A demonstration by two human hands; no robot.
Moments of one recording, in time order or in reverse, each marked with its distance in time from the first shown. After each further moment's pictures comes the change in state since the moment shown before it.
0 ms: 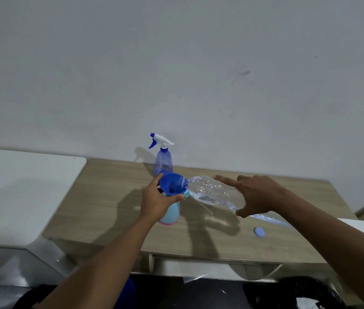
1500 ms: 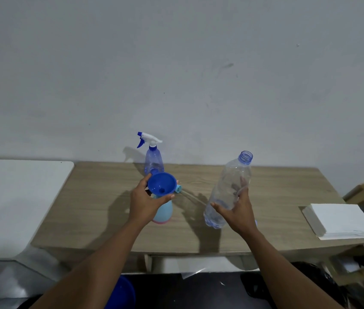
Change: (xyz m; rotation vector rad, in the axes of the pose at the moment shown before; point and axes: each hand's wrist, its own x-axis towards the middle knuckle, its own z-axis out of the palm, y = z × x) left_hand -0.002 -0.010 -0.003 -0.012 -0.003 0.050; right_hand 0.001 -0.048 0.132 1.168 0.621 0.531
